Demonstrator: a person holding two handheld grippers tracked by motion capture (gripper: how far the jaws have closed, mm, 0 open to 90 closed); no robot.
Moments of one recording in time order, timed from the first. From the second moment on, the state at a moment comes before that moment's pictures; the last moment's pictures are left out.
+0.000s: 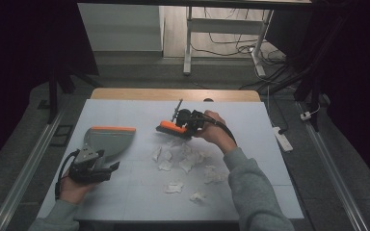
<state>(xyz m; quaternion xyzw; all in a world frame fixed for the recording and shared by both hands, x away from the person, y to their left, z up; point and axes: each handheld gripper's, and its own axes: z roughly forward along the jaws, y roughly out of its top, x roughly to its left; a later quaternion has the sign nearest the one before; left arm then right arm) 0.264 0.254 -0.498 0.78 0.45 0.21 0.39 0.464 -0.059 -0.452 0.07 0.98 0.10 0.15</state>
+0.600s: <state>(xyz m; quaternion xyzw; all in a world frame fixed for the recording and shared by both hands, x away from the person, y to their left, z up) 0.264 0.251 -0.498 0.78 0.45 0.21 0.39 0.428 -0.106 -0.434 0.08 0.98 0.16 0.11</state>
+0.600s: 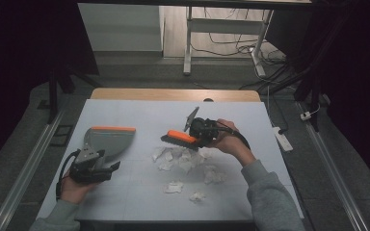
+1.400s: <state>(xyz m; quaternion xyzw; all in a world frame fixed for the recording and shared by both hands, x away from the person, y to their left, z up) 0.264 0.252 -0.498 0.78 0.45 0.21 0.38 0.401 -0.034 -0.431 0.21 0.93 0.30 0.01</state>
